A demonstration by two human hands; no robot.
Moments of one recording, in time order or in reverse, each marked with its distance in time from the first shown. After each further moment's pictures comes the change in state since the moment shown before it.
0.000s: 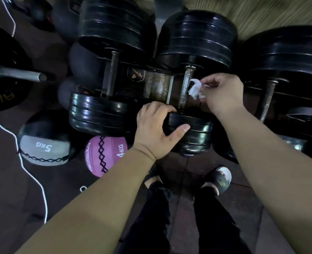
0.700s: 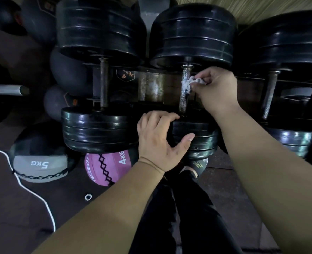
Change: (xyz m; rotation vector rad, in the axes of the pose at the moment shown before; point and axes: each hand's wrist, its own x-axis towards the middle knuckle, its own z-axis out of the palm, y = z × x) left_hand -0.002 -0.005 0.005 -0.059 0.066 0.037; right_hand 0.010 -0.003 0.022 0.020 0.034 0.002
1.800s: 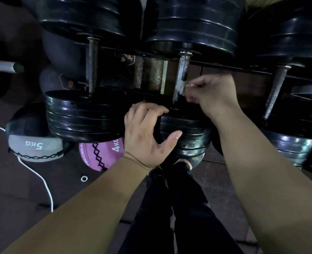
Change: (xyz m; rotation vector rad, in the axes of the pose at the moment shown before) left_hand 0.000 0.000 0.002 -0.016 0.040 0.036; right_hand -0.001 0.025 -0.002 0.169 -0.208 0.207
